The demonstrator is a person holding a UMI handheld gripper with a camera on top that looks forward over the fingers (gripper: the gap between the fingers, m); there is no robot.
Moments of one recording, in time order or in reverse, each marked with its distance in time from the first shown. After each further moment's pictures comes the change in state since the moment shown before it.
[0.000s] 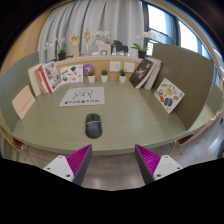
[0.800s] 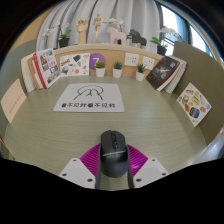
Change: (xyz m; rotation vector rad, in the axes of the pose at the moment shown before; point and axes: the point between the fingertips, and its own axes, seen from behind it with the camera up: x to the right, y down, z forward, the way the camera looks) arm -0.074 -0.039 0.151 -0.033 0.004 -0.057
